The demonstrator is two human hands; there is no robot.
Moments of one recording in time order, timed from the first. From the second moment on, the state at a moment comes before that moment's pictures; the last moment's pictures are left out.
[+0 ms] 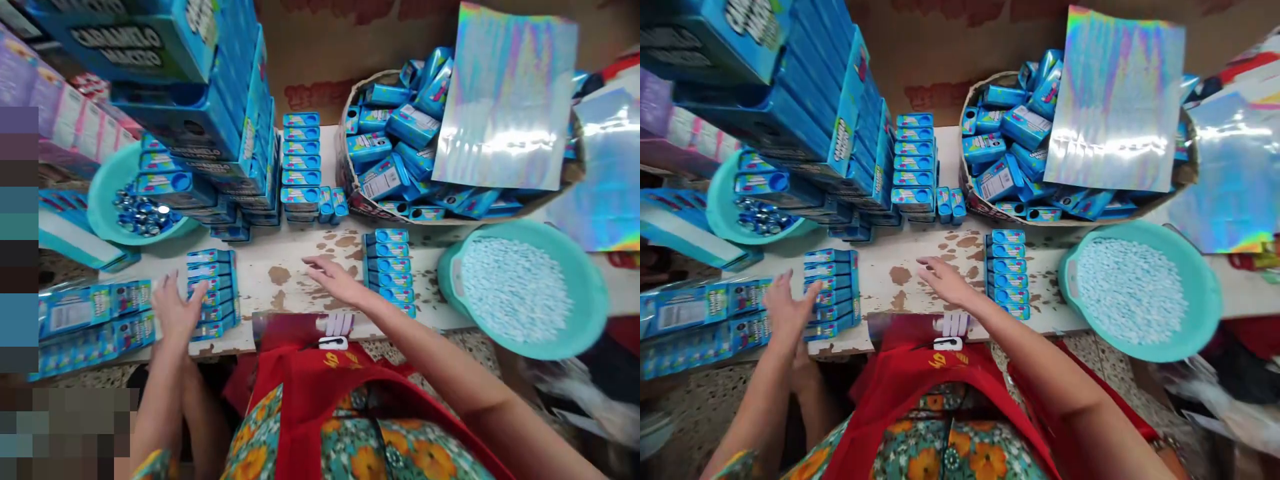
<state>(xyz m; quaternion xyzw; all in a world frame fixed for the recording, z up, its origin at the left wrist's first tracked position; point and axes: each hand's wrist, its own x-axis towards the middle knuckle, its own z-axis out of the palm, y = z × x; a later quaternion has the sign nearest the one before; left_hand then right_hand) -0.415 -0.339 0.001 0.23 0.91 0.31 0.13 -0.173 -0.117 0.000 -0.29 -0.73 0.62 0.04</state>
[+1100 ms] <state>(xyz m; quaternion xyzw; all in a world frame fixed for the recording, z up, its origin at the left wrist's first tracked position) -0.242 -0.240 -0.016 0.60 0.59 0.24 0.48 -0.071 -0.184 -0.001 -0.43 -0.78 0.45 0.11</state>
